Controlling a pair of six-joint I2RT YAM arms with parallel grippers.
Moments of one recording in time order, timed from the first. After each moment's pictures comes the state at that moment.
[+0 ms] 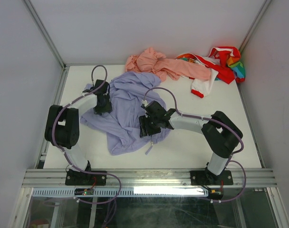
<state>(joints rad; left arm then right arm) -0.21 1.78 1.16 -0.51 -0.19 -0.39 0.85 1.74 1.04 -0.31 -0.21 0.52</state>
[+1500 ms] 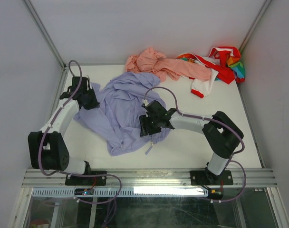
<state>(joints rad) 0.00 1.47 1.06 -0.56 0.07 -0.38 0.85 1.74 1.04 -0.31 -0.21 0.52</state>
